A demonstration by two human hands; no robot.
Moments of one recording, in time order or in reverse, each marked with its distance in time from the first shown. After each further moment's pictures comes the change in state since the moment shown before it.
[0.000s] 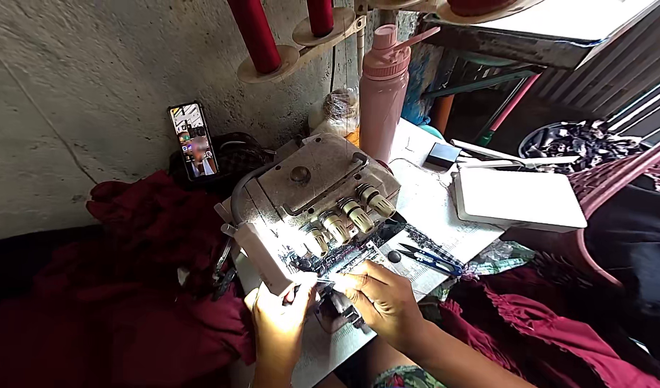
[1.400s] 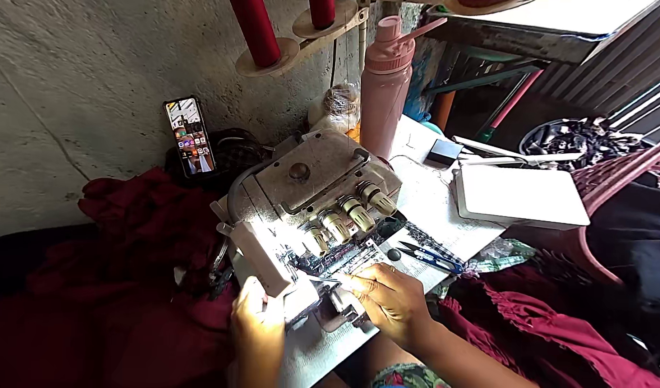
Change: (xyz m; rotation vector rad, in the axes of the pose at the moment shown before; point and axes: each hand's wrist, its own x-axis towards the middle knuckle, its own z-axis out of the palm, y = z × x) left_hand 0.001 -0.010 -0.017 0.167 0.069 -0.012; right_hand -0.009 0.010 -0.008 -0.104 0.014 -0.073
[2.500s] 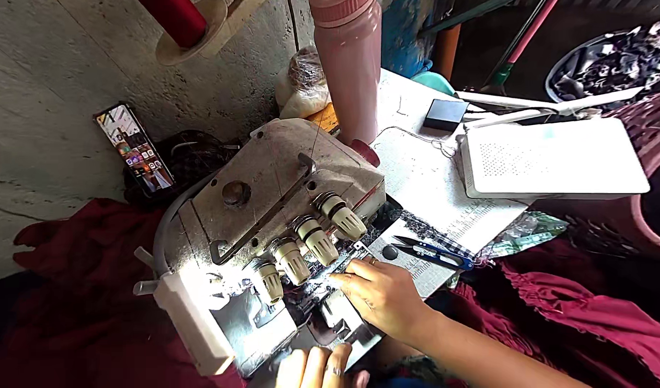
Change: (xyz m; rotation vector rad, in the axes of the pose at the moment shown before) left_hand -0.053 0.047 0.002 0.373 -0.476 0.511; right_hand -0.012 0.035 0.011 -0.110 -0.168 0.112
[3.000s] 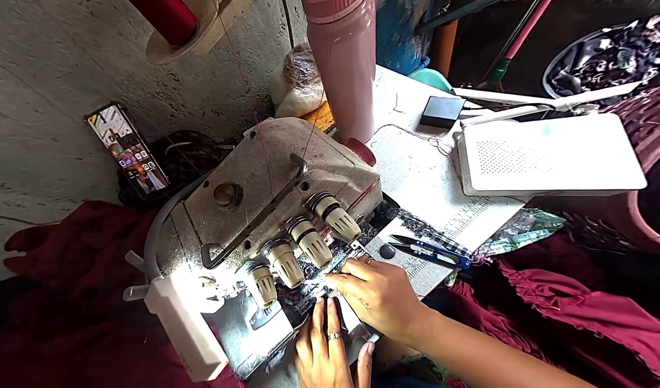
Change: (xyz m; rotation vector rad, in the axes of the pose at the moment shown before) left_hand -0.007 0.023 0.052 -0.025 -0.059 -0.284; right_hand 0.001 -0.002 0.000 -0.006 -0.014 0.008
